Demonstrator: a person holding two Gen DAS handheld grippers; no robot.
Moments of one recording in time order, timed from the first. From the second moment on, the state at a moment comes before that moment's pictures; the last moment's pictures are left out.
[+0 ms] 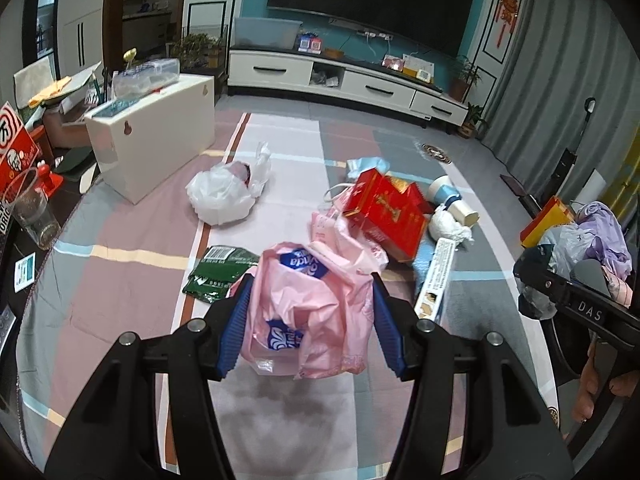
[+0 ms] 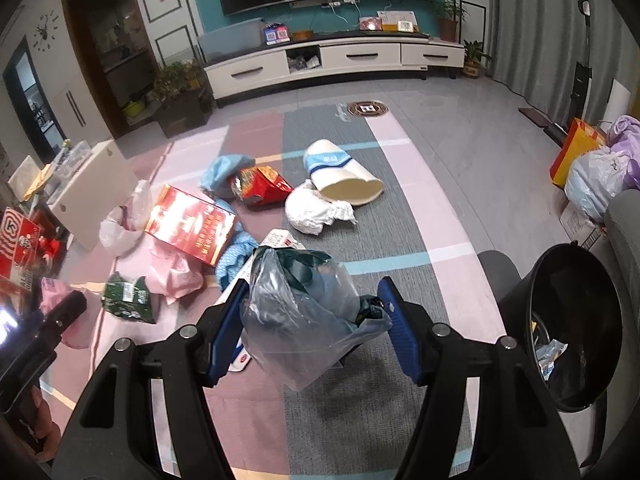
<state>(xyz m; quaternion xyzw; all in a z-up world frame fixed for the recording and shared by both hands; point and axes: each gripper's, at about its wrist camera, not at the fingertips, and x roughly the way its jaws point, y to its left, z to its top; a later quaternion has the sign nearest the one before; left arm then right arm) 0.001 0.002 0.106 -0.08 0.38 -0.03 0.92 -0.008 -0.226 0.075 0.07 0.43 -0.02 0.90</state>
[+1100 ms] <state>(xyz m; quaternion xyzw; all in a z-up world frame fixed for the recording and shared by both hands) -0.005 -0.196 0.153 -0.05 0.35 -0.20 0.92 -0.071 -0.349 0.152 0.17 0.32 -0.09 0.93</state>
